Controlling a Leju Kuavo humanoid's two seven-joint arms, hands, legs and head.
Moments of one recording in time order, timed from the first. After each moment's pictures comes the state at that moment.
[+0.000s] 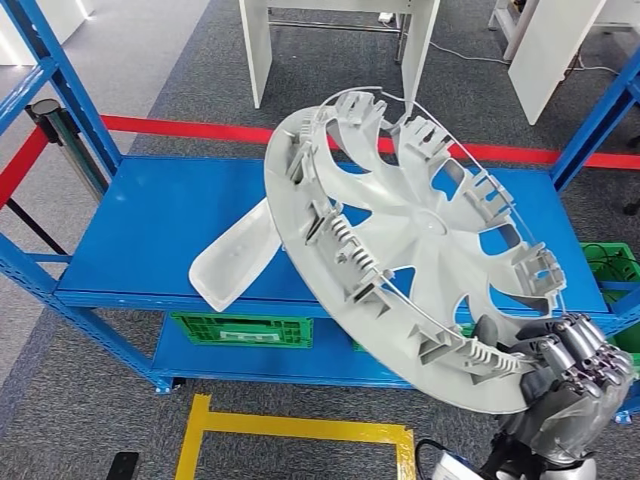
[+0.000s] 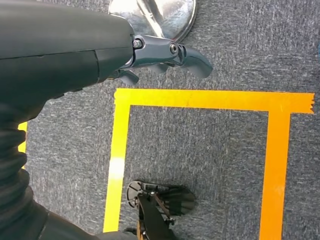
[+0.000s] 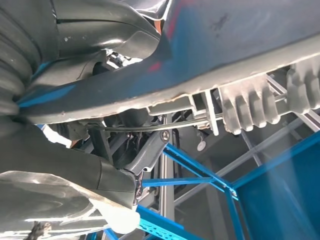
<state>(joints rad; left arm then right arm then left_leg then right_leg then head) -0.09 -0.19 1.11 -0.20 -1.19 0.06 -0.35 0.24 0.16 0.16 -2.05 0.98 -0.65 -0.50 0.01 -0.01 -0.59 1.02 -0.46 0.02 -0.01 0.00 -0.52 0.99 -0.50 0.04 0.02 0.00</state>
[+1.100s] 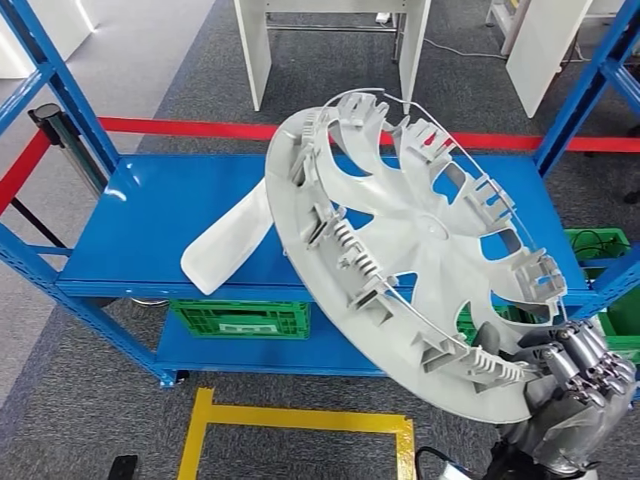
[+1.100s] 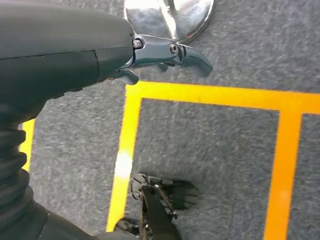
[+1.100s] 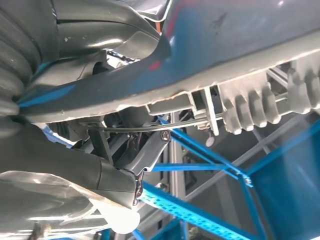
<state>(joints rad) -0.09 -0.19 1.14 -0.20 -1.16 0.05 -0.34 0.27 0.17 0.17 -2.07 0.97 -0.65 -0.50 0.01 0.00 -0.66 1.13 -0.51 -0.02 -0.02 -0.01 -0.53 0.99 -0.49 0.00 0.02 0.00</state>
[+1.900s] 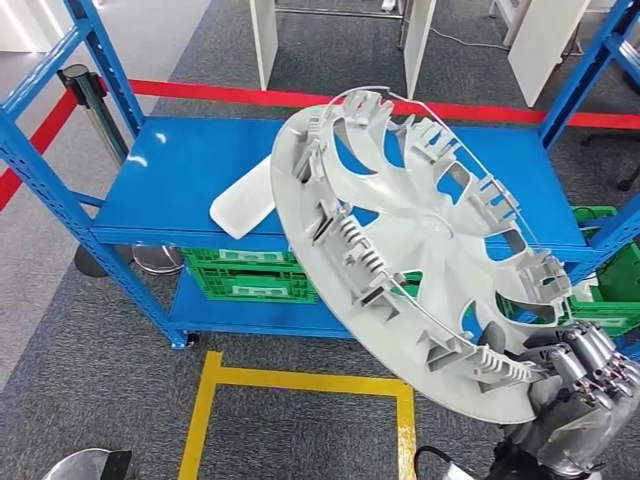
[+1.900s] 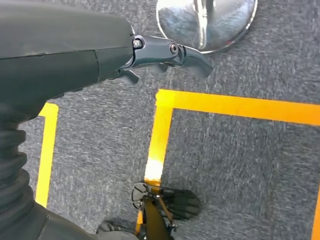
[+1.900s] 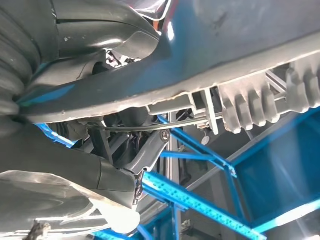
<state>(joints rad) -0.10 -0.19 1.15 -0.21 -1.16 0.05 -0.34 0.27 0.17 0.16 -2.08 0.97 -0.65 -0.50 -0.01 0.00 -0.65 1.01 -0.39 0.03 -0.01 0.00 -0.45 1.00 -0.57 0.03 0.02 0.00</state>
